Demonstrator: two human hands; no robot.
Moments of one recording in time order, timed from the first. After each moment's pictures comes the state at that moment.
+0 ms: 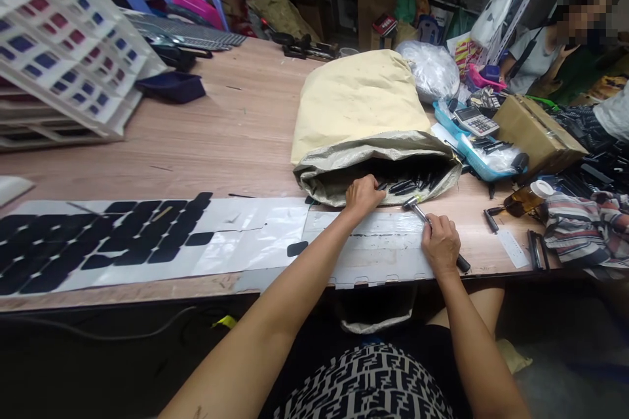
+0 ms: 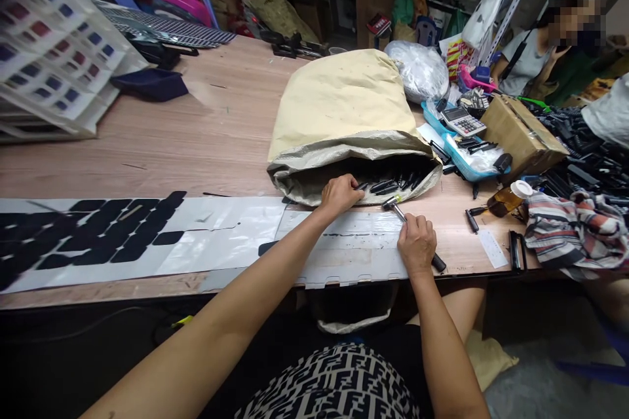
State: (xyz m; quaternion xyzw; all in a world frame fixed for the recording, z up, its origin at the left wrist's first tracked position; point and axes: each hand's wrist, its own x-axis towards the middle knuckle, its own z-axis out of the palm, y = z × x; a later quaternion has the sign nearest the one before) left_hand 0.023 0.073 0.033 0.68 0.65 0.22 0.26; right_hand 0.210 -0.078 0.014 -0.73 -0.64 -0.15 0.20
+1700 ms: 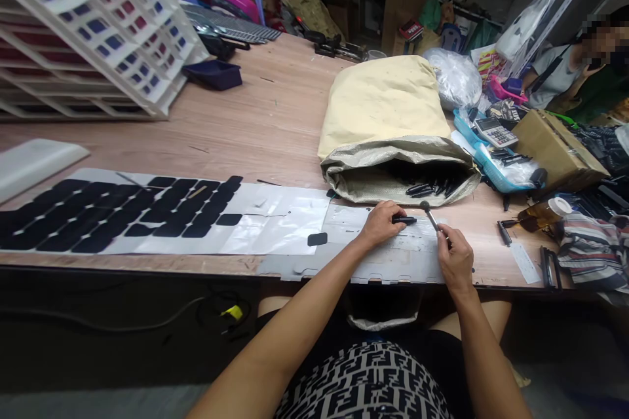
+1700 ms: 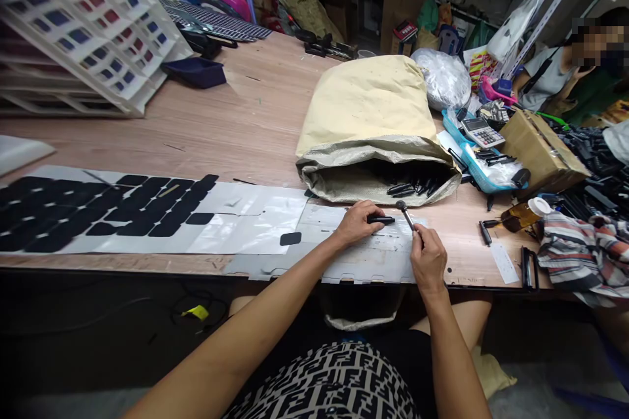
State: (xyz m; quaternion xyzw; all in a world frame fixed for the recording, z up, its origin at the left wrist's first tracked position) left_hand 0.009 0.015 -0.003 0.76 0.44 0.35 0.33; right_hand 0.204 -0.091 0.032 -0.66 -0.65 0.00 0.37
